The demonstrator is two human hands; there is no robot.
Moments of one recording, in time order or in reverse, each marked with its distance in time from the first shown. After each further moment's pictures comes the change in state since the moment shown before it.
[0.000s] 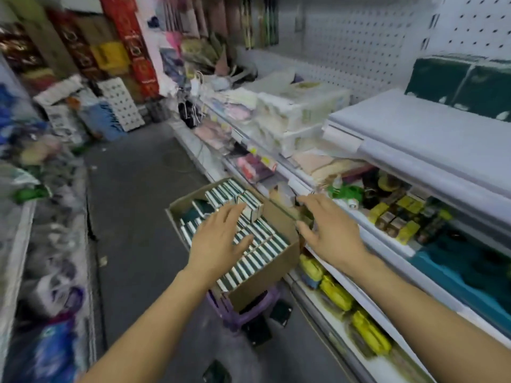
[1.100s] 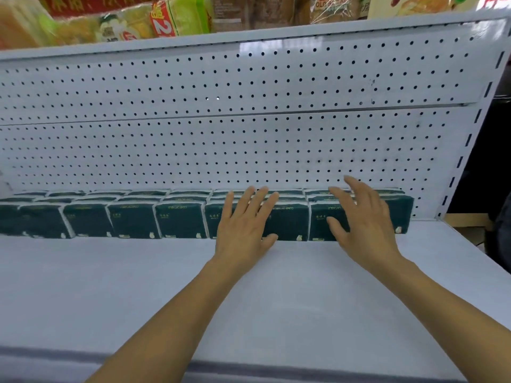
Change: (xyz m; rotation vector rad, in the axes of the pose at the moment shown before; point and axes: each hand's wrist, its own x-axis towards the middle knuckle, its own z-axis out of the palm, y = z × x) left_hand 0.029 0.788 -0.003 -0.139 0.279 1.014; right_hand -0.442 0.373 -0.495 -0.707 0.604 0.775
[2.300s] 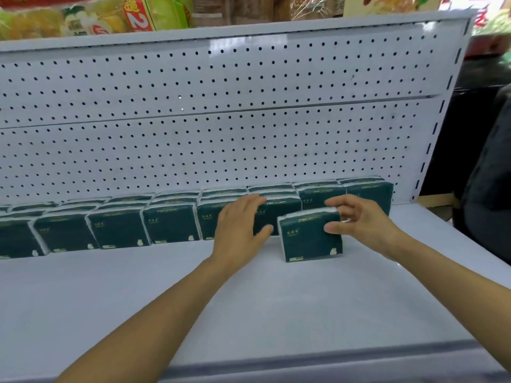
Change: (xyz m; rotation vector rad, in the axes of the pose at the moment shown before) left_hand -0.003 -0.015 0.007 -0.507 0.006 -0.051; right_hand -0.010 0.002 -0.026 0.827 -0.394 0.477
